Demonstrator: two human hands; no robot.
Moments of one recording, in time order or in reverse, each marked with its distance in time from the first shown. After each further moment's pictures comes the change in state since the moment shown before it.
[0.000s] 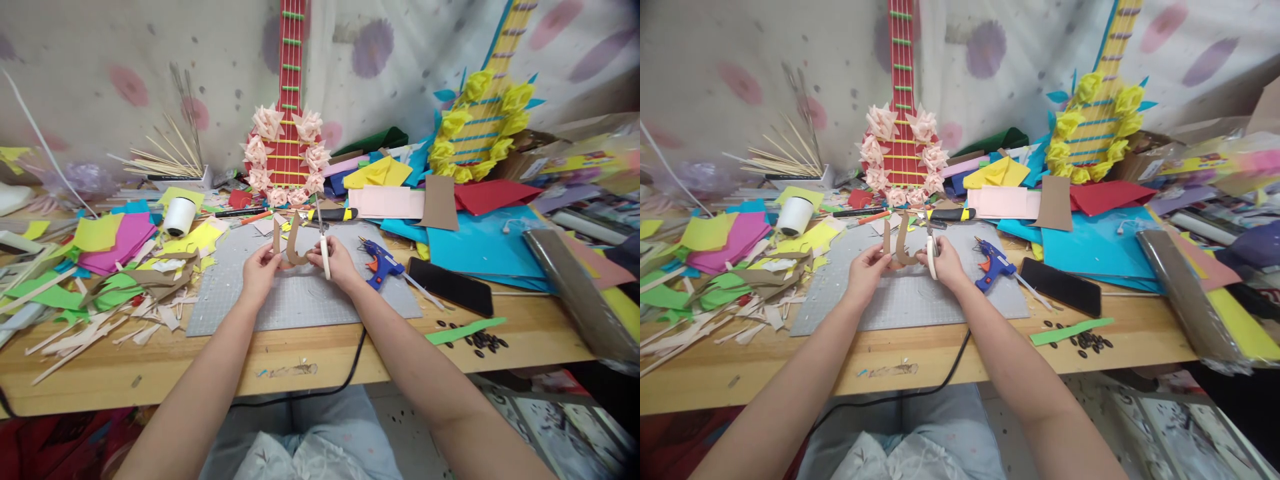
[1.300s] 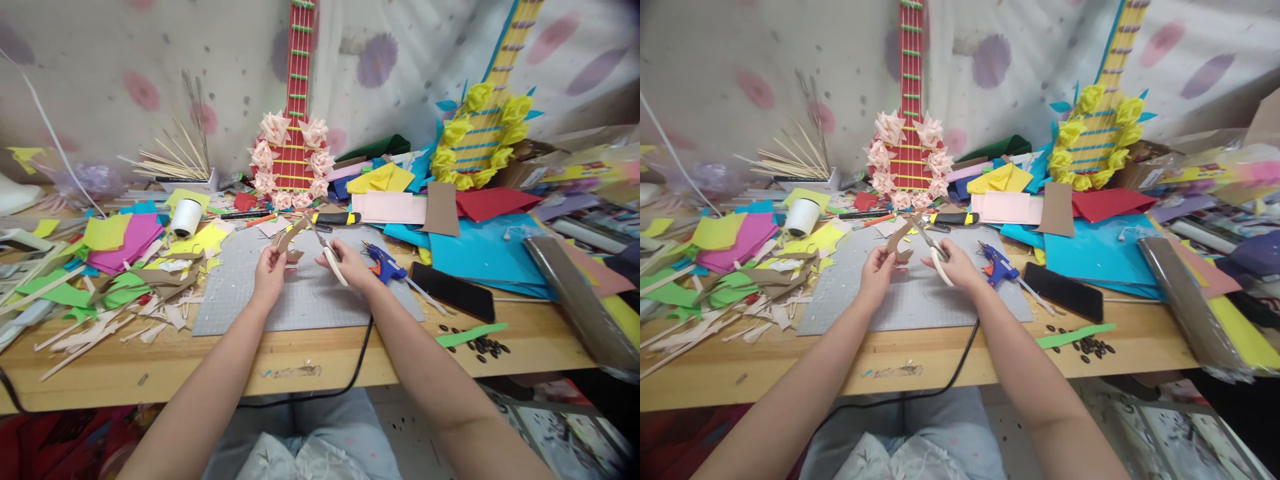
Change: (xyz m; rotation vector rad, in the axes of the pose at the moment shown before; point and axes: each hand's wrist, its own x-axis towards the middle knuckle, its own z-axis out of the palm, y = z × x) left_hand -0.009 0.006 0.012 -0.277 -0.062 0.024; right_hand -0.009 -0.020 -0.023 -0.460 -0.141 -0.165
